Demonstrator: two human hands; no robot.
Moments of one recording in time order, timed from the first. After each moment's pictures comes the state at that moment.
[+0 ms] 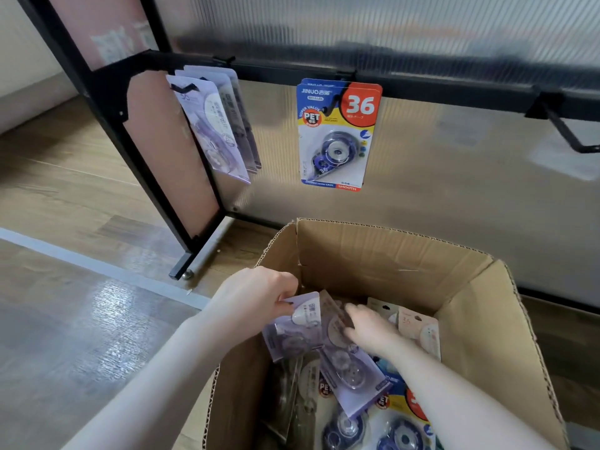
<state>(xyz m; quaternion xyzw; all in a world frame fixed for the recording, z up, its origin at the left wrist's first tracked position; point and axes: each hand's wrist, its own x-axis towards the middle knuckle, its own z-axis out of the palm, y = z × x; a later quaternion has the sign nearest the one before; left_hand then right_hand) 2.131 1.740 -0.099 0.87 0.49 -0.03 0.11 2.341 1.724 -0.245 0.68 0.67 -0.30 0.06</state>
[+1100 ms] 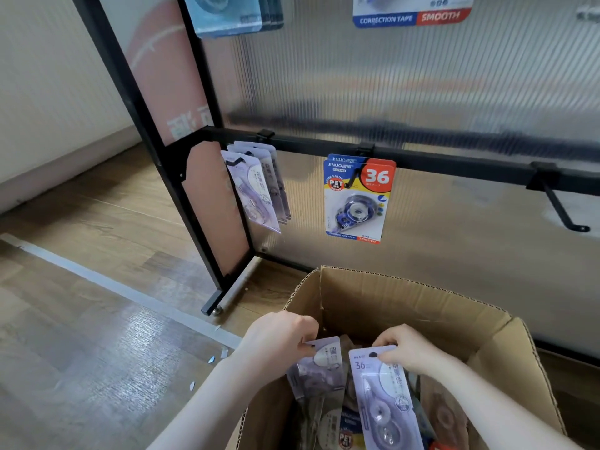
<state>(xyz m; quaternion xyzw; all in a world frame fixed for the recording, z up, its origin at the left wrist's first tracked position) 2.133 1.729 -0.081 0.86 0.50 -0.04 0.11 2.374 1.744 -0.176 0.65 0.62 -0.44 -0.06</state>
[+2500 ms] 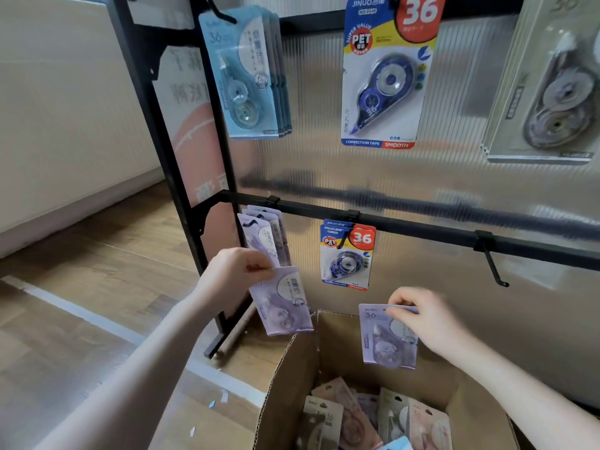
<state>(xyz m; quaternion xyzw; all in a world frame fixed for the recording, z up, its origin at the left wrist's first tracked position) 2.079 1.785 0.047 0.78 0.55 0.29 0.11 2.380 1.723 0.001 0.64 0.70 -0.21 -0.26</state>
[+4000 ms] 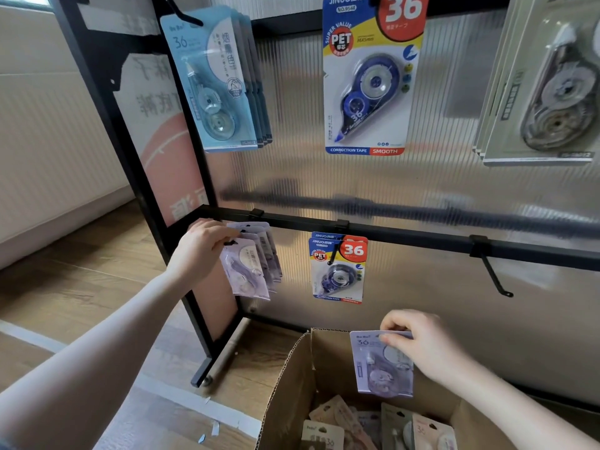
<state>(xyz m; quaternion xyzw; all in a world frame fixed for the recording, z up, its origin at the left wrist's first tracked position) 2.042 1.887 0.050 0.81 0.48 0.31 -0.08 2.373 1.722 -0.006 0.65 0.69 -0.21 -0.24</state>
